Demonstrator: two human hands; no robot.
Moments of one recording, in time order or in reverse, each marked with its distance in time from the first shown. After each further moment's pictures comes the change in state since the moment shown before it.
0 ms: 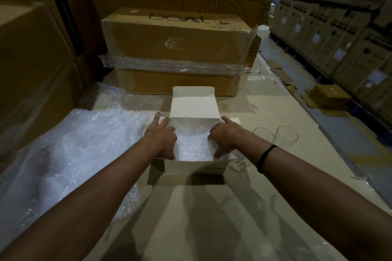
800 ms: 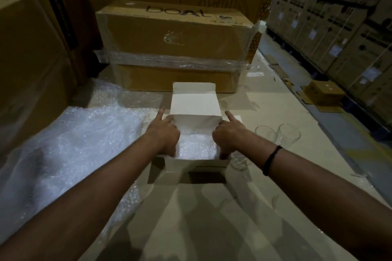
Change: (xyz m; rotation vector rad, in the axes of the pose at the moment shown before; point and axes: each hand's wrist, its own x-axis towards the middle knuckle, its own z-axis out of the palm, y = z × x) left_hand 0.011 -0.001 -0.001 0.031 0.057 0.022; right_hand -0.010 -0.010 -0.005 -0.092 0.001 0.071
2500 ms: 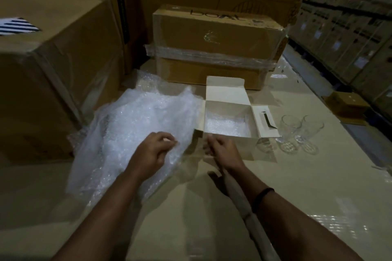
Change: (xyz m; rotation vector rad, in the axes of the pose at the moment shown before) left_hand -0.184 -0.014 0.121 -0.892 0.896 -0.050; right_hand -0.044 -0.174 0.008 1.773 0.605 0.162
